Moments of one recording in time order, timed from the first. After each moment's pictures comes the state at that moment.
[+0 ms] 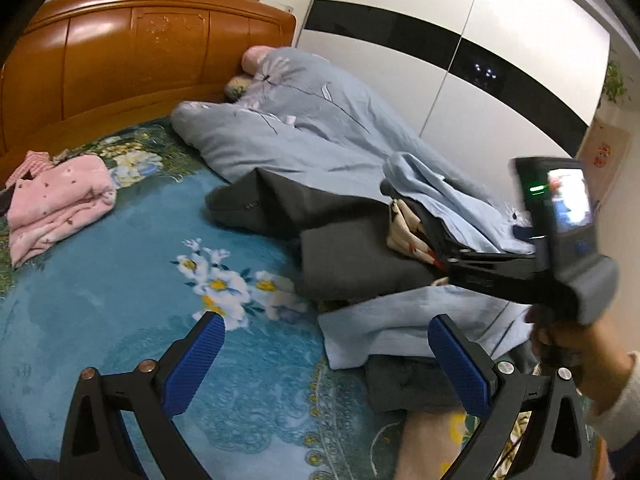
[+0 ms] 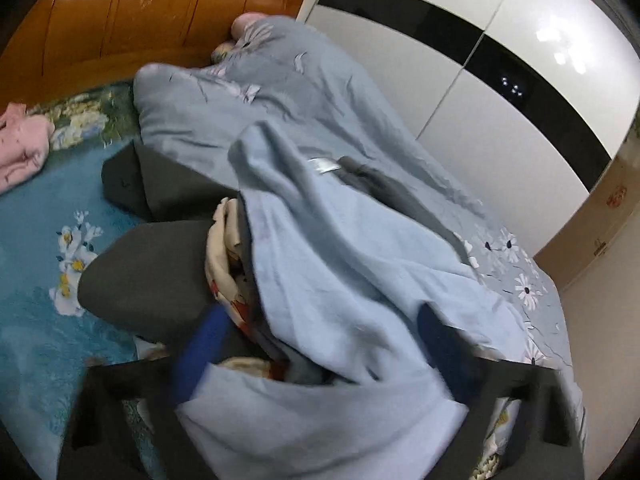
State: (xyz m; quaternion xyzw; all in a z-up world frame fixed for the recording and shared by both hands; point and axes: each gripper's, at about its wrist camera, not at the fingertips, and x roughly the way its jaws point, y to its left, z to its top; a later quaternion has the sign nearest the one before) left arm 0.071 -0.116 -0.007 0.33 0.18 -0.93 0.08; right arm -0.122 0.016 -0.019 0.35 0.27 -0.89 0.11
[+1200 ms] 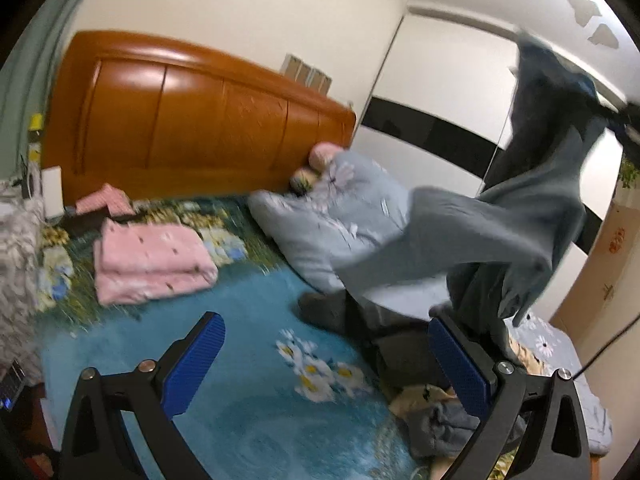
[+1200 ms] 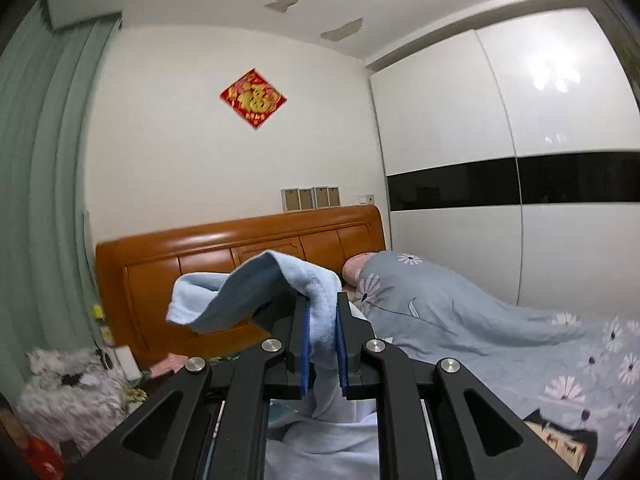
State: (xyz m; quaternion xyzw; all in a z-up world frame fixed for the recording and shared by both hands) left arm 0.216 -0.242 0.103 0.17 0.22 -0.95 0.17; right arm 0.036 0.035 0.298 0.07 -0.04 -0.94 0.34
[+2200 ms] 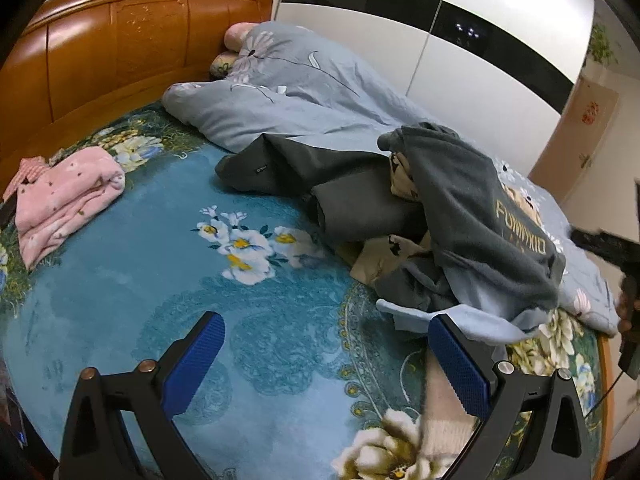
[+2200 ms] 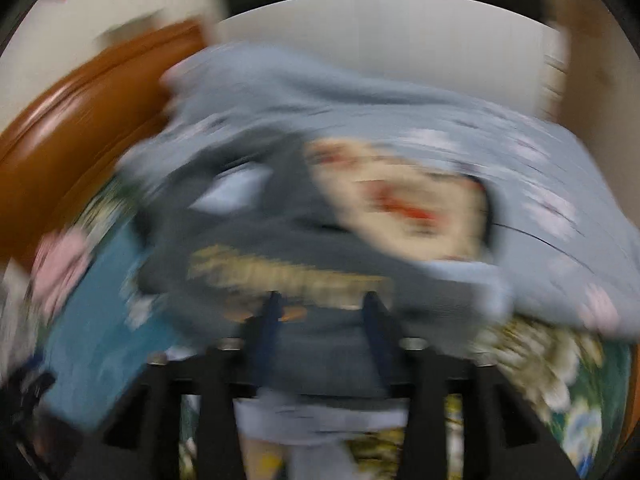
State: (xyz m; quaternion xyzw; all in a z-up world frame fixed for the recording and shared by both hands) left arm 0.120 -0.133 -0.006 0.39 0.14 -0.91 0.04; right arm -0.050 0.174 0.019 0.43 0.04 -0.89 0.18
